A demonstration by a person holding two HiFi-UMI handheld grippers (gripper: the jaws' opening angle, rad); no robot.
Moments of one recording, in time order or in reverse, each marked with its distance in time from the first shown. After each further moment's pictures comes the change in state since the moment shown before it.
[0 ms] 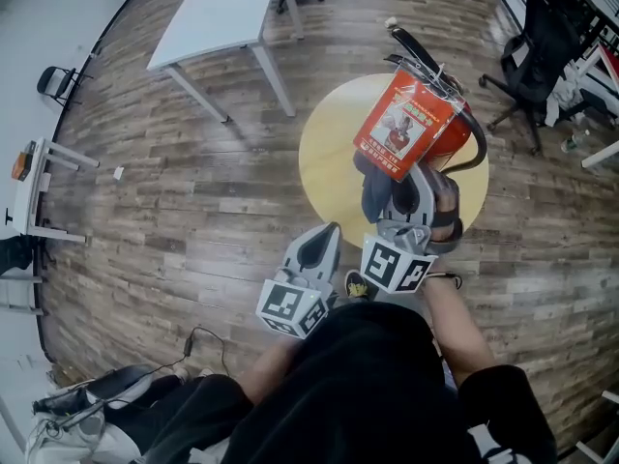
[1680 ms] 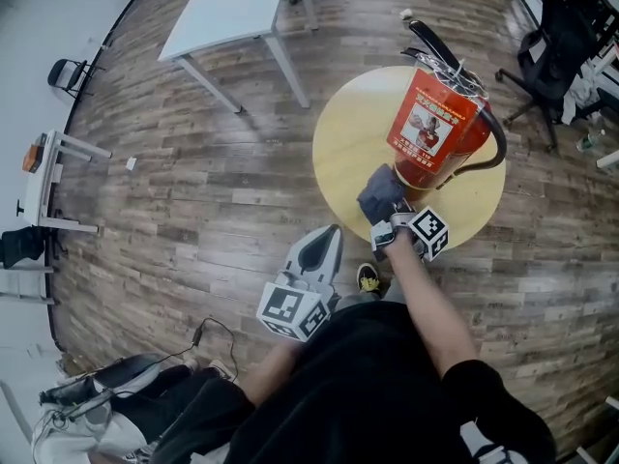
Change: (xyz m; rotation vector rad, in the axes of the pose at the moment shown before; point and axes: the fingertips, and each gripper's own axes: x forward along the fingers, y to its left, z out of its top) left arm -0.015 0.019 -0.008 -0.020 0.031 0.051; right arm -0.012 0.231 -0.189 2.430 0.507 0.078
